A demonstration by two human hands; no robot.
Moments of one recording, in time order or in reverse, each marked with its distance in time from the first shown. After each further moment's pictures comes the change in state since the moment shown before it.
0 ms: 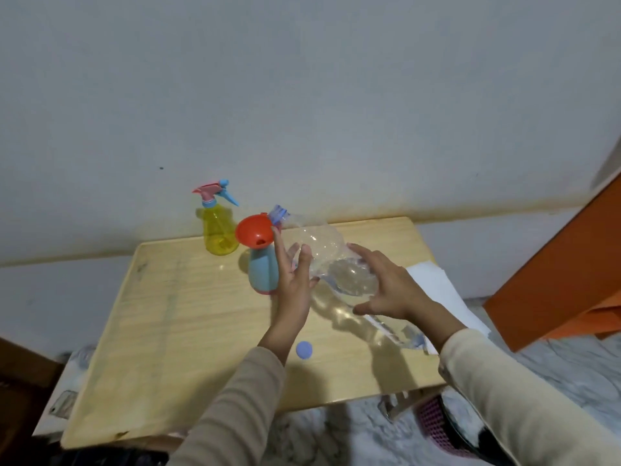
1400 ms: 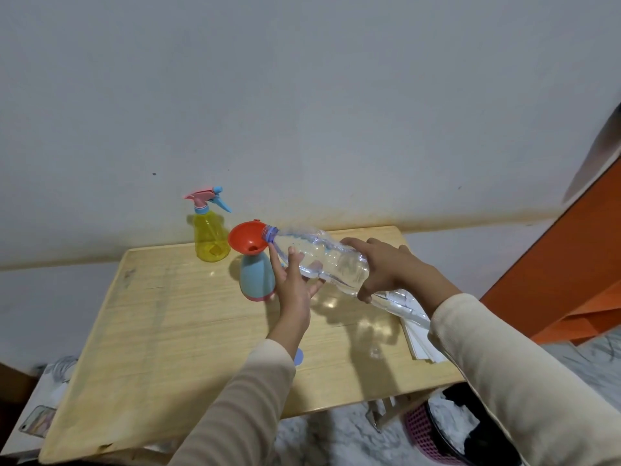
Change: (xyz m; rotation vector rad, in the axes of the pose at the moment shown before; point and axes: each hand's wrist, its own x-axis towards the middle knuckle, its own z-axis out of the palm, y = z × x) left_hand 0.016 -0.014 0.016 -0.339 0.196 -0.285; right_hand 0.021 -0.042 -0.052 -0.393 -0.236 0.201
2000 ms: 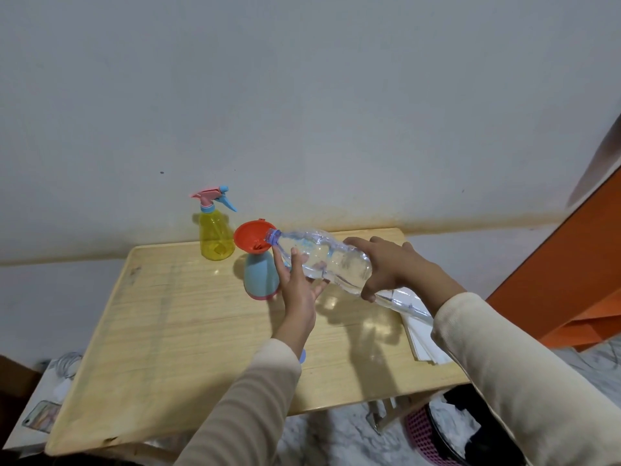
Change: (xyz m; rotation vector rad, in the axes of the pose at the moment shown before) left_hand -0.004 -0.001 0.001 -0.023 0.018 -0.015; right_hand -0.003 -0.007 -0.007 -0.068 -0.001 -0.008
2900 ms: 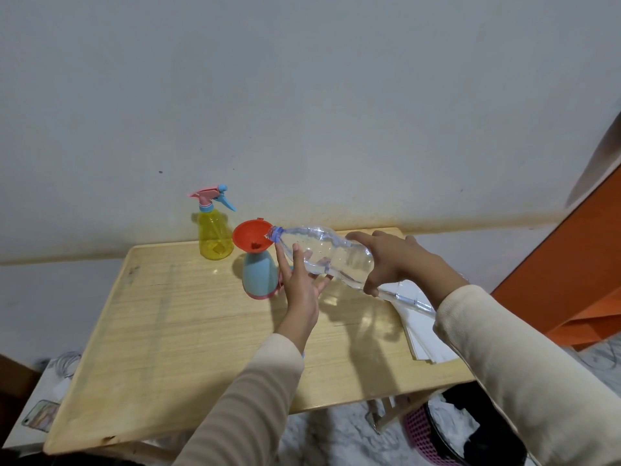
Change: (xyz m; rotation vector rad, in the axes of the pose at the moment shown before) left_hand 0.000 -0.001 0.010 -0.066 0.002 0.005; right_hand 0.000 0.003 -0.011 -0.046 0.003 0.006
